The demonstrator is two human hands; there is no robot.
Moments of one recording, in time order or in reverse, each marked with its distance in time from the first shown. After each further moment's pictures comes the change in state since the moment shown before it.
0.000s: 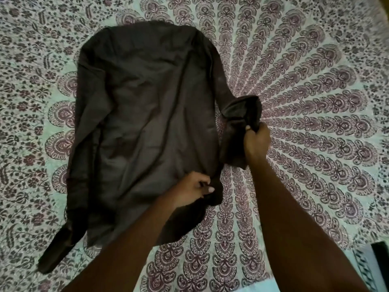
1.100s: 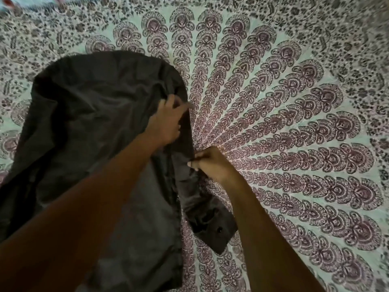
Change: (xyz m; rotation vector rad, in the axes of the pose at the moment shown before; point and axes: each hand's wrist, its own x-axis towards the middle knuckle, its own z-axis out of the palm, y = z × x) left_hand 0.245 0.129 -0.158 0.796 0.639 0.001; right_hand 0.138 -0.047 -0.012 -0.081 -0.999 -0.053
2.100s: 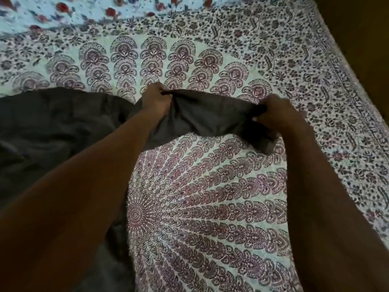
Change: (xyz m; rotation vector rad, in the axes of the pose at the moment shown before) left_hand 0.194 0.091 -0.006 -0.757 0.212 -0.497; right_hand 0.044 -0.012 -0.318 -0.663 0.613 0.096
